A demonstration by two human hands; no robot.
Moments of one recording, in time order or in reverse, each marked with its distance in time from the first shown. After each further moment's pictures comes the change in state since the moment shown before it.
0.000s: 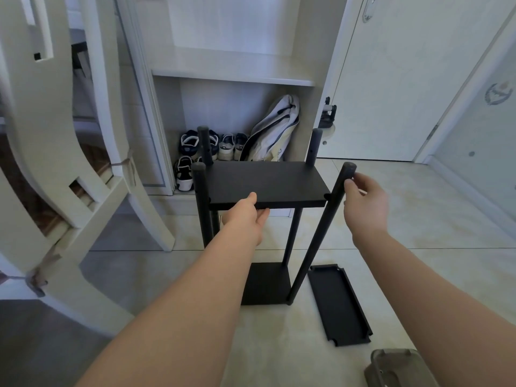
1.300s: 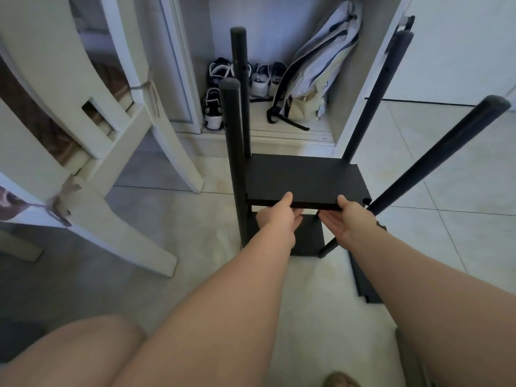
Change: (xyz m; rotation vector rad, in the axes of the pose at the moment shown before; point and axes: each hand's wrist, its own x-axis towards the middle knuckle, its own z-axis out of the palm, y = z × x) left_hand 0.075 -0.093 -0.075 0.095 0.167 -0.064; right_hand -0.050 0.134 0.090 0.403 -0.165 0.923
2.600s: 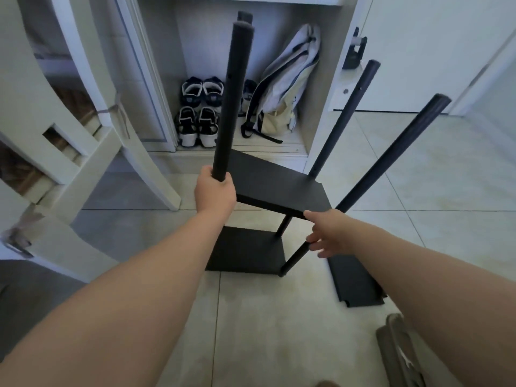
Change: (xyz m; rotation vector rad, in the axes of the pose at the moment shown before) left_hand 0.027 0.079 -0.012 0.711 0.141 0.825; right_hand -0.018 -0.042 -0.024 -0.969 -0.138 0.027
